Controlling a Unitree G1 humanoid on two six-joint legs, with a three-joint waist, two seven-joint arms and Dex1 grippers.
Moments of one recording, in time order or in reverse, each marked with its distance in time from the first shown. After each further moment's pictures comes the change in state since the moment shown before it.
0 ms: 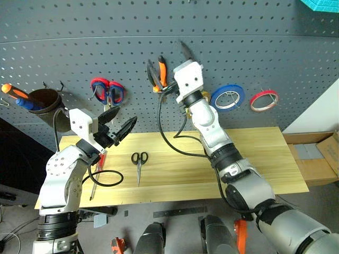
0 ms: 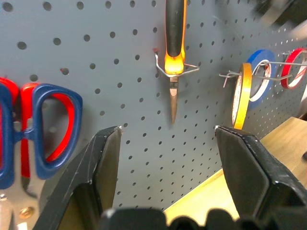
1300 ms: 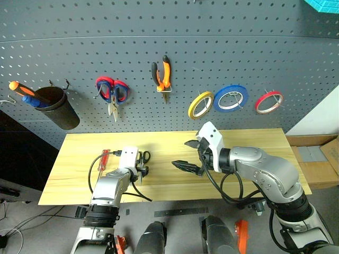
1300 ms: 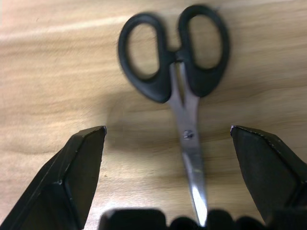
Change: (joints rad) left arm -0.092 -0.243 -0.226 0.280 0.328 0.776 0.556; right arm 0.439 -0.460 0.132 -0.883 0.641 1.454 0.407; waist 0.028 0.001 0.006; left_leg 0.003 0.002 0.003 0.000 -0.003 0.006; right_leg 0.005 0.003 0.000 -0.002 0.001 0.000
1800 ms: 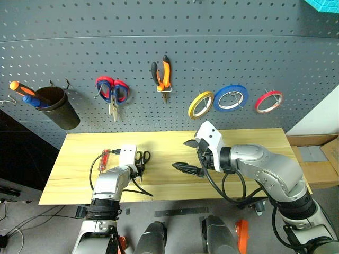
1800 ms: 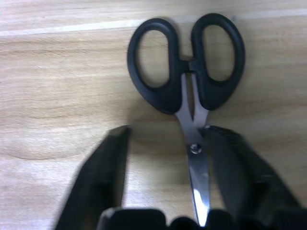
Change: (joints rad) left arm -0.060 -0.017 0.059 0.089 0.003 -0.007 -0.016; right arm -0.034 -0.048 0.026 -0.043 0.000 0.012 0.037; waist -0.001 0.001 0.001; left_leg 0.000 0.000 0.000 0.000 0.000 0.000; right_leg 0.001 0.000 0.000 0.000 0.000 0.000
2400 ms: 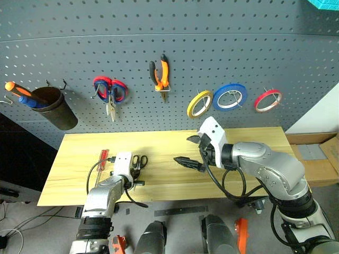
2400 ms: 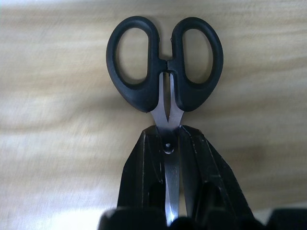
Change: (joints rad) left arm 0.216 0.028 0.038 -0.180 -0.058 -0.129 -0.135; right arm -0.016 0.028 -0.053 0.000 0.003 0.038 -0.044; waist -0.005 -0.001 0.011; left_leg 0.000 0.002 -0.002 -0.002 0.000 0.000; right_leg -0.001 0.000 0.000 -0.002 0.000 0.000
